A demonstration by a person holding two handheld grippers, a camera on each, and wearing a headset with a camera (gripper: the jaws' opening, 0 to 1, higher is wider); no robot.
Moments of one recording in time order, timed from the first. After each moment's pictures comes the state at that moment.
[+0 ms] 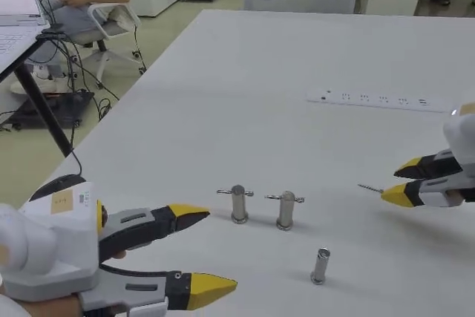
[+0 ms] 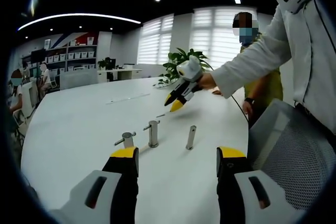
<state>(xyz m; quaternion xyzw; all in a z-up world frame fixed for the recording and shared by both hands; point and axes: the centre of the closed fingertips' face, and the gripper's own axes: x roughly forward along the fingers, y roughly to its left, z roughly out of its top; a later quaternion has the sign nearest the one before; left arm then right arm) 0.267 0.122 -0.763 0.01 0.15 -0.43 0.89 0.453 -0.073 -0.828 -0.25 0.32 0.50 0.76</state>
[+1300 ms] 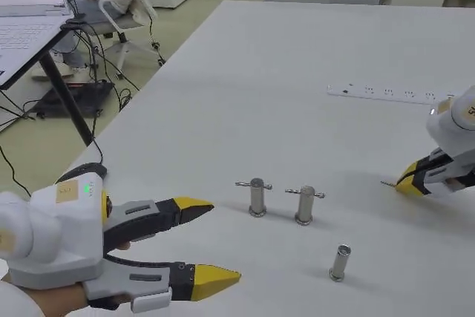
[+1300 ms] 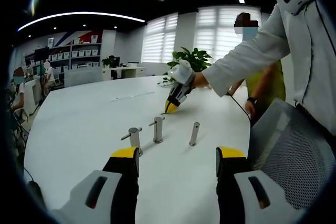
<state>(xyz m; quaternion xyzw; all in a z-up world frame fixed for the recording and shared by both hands) 0.265 0.136 -0.766 0.01 0.16 -0.42 0.89 0.465 -0.064 -0.860 -0.34 0.36 0.54 0.68</state>
